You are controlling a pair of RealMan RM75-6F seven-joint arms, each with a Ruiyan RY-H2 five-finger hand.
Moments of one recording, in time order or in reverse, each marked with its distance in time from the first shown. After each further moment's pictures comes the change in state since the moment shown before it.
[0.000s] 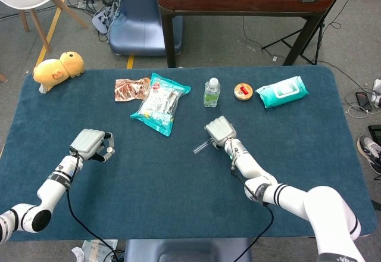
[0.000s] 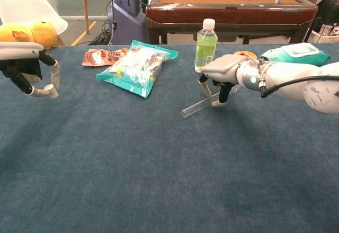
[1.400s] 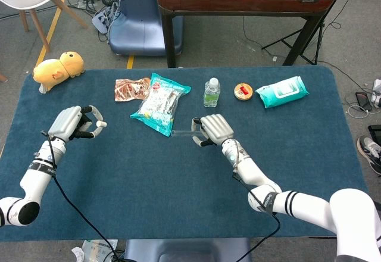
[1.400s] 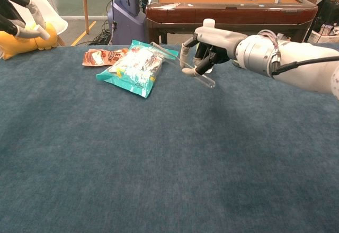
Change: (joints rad) left arm 0.062 0.099 -0.167 -0.031 -0.001 0.076 -0.372; right arm -0.104 0.101 0.129 -0.314 -0.132 0.191 0.497
